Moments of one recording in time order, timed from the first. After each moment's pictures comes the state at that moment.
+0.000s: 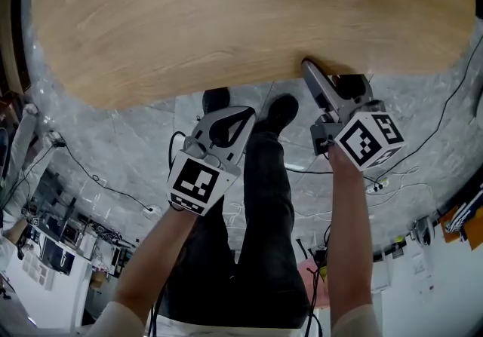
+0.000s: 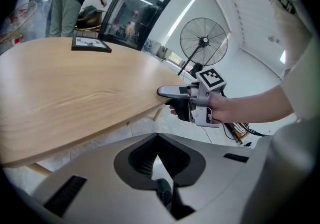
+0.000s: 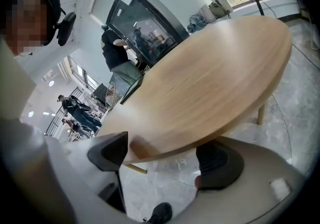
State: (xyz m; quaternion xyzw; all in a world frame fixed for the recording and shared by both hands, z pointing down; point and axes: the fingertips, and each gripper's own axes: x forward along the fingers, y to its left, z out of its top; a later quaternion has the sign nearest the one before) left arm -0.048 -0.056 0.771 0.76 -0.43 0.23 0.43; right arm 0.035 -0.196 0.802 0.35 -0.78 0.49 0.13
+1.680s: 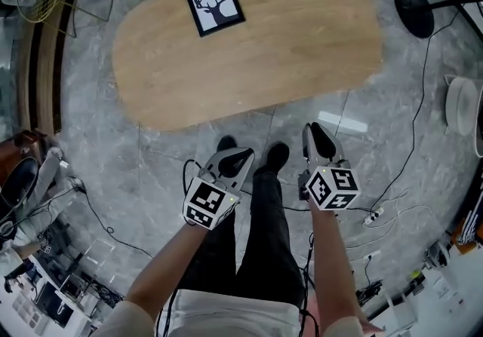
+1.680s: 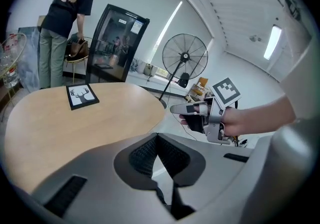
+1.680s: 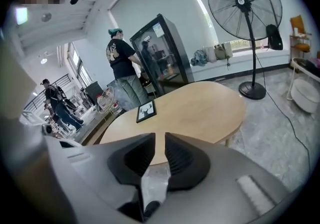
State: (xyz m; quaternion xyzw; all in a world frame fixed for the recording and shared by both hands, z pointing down) left arm -0.059 -0.046 0.579 0.81 -0.41 0.21 0.36; right arm 0.065 -0.141 0.600 0.46 -0.79 0.37 0.16
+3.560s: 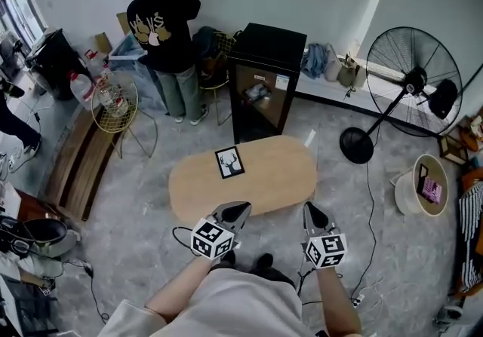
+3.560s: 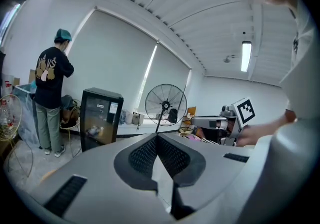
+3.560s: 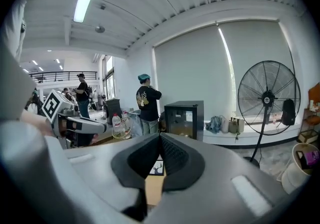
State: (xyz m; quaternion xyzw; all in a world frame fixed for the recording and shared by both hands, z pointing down) left arm -0.081 -0.083 0.144 0.87 -0.44 0.08 0.20; right arm 0.087 -0.119 0.127 0.45 -0.88 0.13 0.09
